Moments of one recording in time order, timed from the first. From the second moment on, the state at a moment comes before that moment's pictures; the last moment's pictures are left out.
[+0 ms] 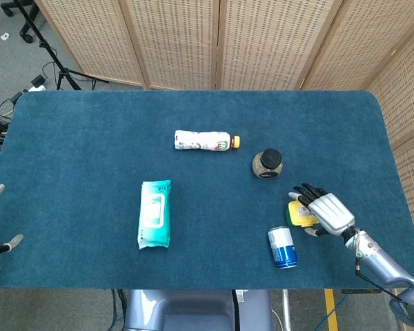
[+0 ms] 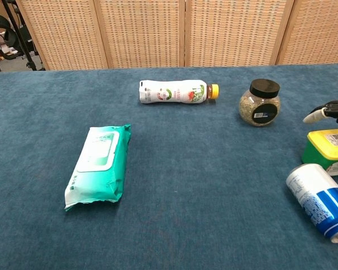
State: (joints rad) left arm -0.06 -1.11 -0.07 -1.59 1.46 1.53 -0.09; right arm 0.55 -1.33 -0.10 -1.09 -1.70 1.11 0.29
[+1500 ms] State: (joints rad) left arm -0.06 -1.11 -0.07 -1.59 1.46 1.52 -0.09; right arm 0.77 -1.03 -0.05 -1.42 -1.37 0.52 0.38
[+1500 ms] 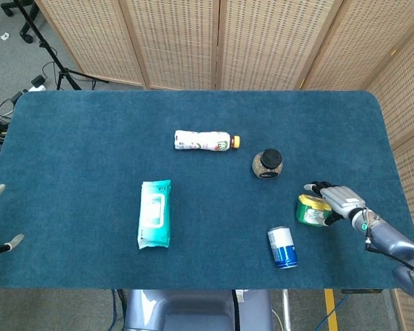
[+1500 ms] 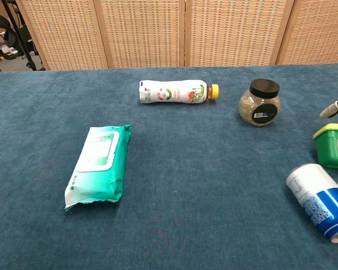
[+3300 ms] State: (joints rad) left arm -0.06 -1.11 -0.07 -1.59 1.48 1.53 -0.08; right arm 0.52 -1.34 0.00 -1.12 -1.49 1.04 0.41
